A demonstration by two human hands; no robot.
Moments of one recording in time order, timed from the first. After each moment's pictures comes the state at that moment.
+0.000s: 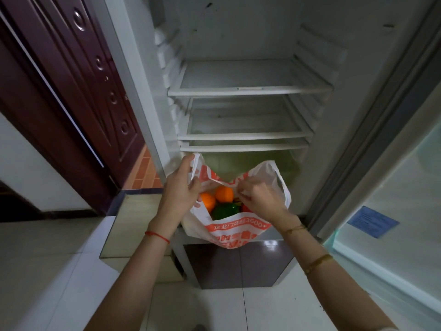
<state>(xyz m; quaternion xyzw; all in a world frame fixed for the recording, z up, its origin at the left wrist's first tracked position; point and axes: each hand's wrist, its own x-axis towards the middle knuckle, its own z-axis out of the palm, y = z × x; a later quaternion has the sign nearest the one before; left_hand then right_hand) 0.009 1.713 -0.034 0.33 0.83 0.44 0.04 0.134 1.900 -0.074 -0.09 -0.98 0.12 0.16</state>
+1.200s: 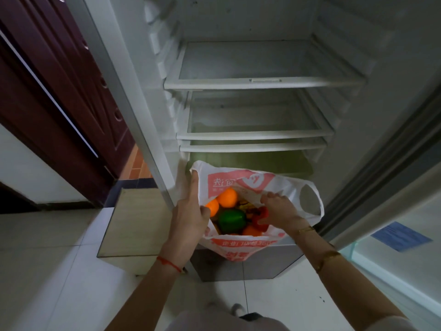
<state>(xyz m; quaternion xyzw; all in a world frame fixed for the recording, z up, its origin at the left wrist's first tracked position) 0.005 1.725 -0.070 0.25 0.88 0.37 0.16 0.105 1.962 -0.157 -0.21 -0.97 0.04 -0.10</state>
